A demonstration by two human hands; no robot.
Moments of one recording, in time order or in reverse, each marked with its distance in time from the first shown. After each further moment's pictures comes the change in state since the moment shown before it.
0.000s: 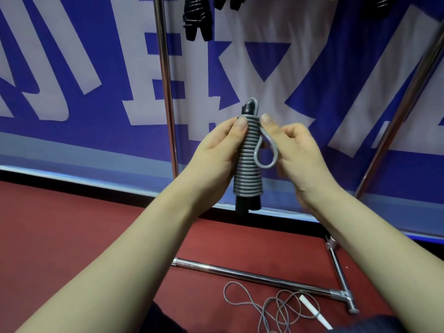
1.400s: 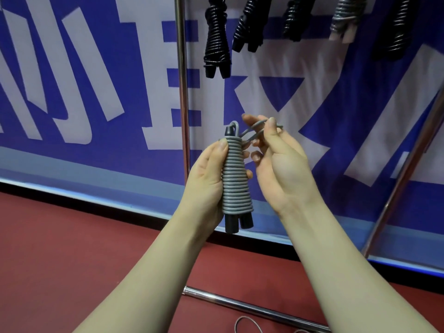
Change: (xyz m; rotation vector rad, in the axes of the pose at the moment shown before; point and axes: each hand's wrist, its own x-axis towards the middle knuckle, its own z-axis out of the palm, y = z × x) left_hand 0.013 0.007 -0.028 -0.172 0.262 0.043; right_hand 0.035 -0.023 0.056 0.686 -0.137 -0.041
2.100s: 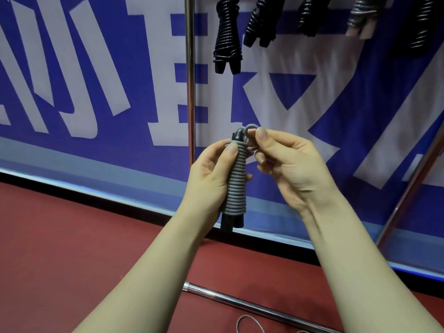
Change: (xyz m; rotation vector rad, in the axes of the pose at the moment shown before) left_hand 0.006 -0.002 -0.012 0.152 0.086 0.080; right_hand 0.002 -0.004 -0.008 -0.244 -0.120 0.018
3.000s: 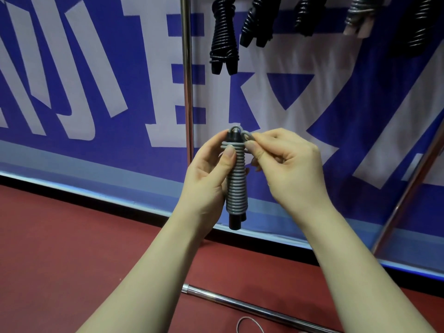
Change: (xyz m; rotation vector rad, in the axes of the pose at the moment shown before) left_hand 0.004 -0.005 -0.001 -0.118 -0.124 0.069; right_hand -0.005 0.009 -0.006 -0.785 0.101 -0.600
